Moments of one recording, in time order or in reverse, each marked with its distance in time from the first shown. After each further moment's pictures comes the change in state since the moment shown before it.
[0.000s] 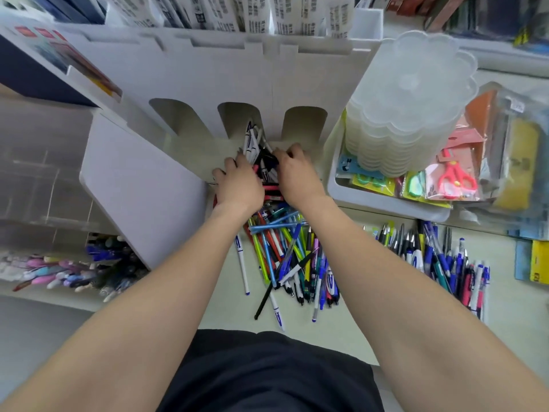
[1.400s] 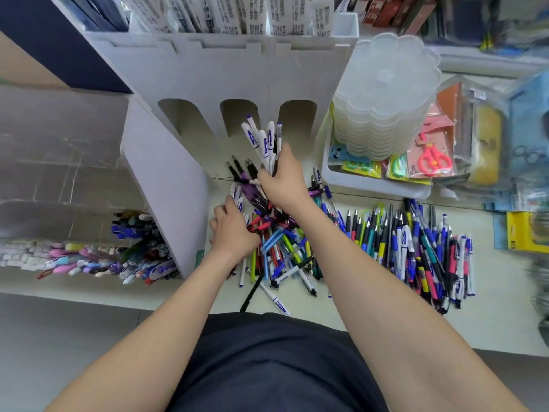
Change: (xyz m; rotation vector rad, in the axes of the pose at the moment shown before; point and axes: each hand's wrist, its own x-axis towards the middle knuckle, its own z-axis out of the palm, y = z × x) left_hand -0.120 -0.039 0.001 -0.390 -0.233 -0.161; right_hand -0.060 -0.054 -0.028 0.750 0.135 0.182
